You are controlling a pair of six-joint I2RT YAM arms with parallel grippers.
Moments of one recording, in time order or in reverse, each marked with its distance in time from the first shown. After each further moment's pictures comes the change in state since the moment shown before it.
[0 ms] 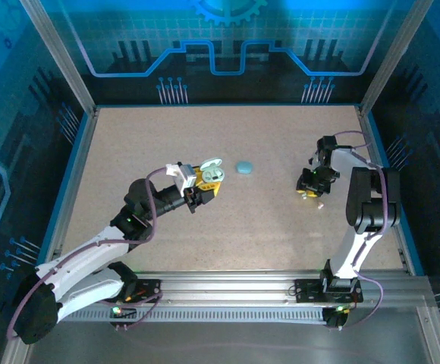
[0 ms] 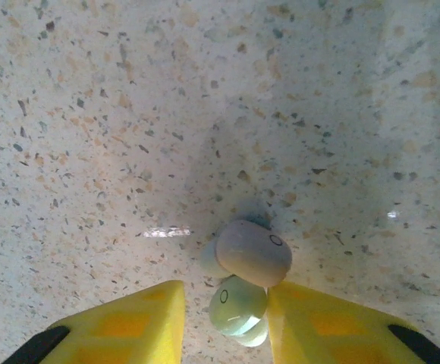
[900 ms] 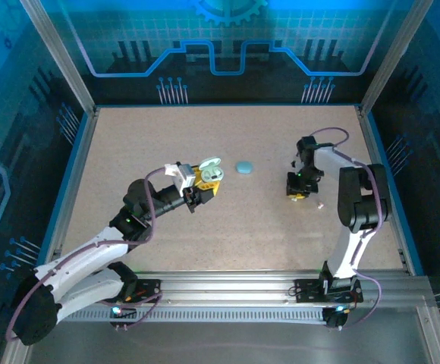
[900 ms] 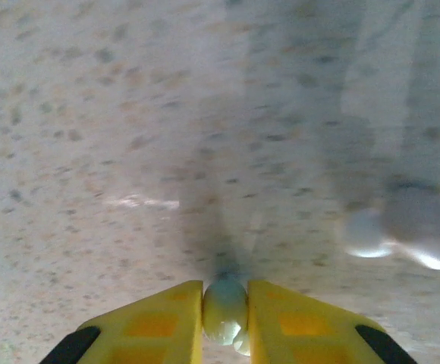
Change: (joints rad) left arm 0.000 -0.013 0.000 -0.003 -0.016 0.000; right arm 0.167 0.031 0.040 -0.067 0.059 -0.033
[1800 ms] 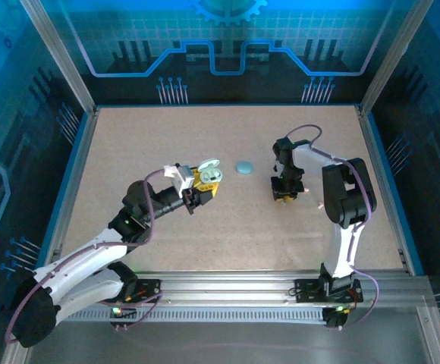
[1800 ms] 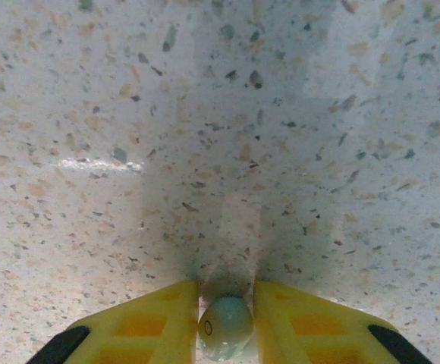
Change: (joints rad) left arm 0.000 -0.017 -0.017 -0.018 -0.008 0.001; right arm 0.161 0.085 0.101 -0.109 0.097 0.021
